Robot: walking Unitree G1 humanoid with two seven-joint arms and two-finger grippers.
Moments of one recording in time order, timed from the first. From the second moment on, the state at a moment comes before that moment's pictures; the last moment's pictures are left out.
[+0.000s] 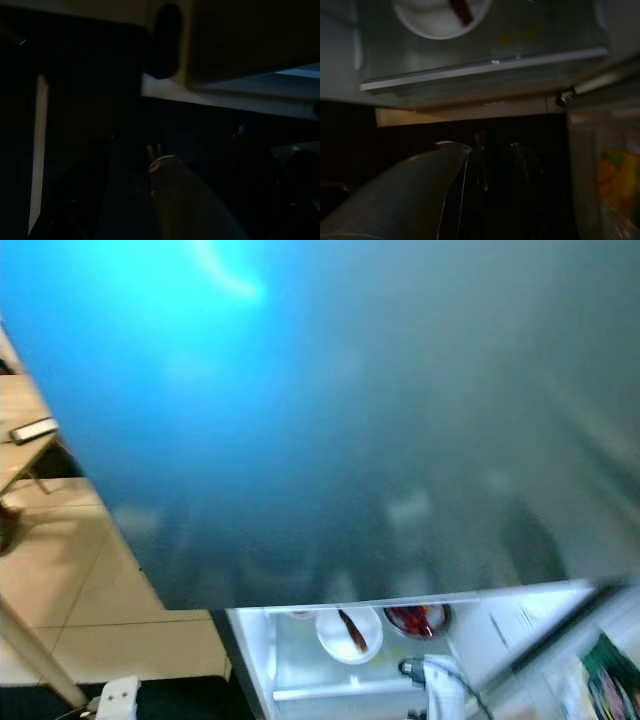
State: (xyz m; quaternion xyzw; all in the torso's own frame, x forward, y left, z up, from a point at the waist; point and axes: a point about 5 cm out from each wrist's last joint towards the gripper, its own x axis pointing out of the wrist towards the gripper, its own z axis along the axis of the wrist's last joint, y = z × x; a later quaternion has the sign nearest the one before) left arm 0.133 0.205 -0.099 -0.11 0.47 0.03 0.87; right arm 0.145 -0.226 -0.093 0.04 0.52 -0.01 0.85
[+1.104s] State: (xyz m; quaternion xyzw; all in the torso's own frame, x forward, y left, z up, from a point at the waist) left arm 0.124 0.205 -0.102 -0.12 0.49 0.04 0.86; right arm 0.139 -0.220 -0.097 0.03 0.54 -0.01 0.84
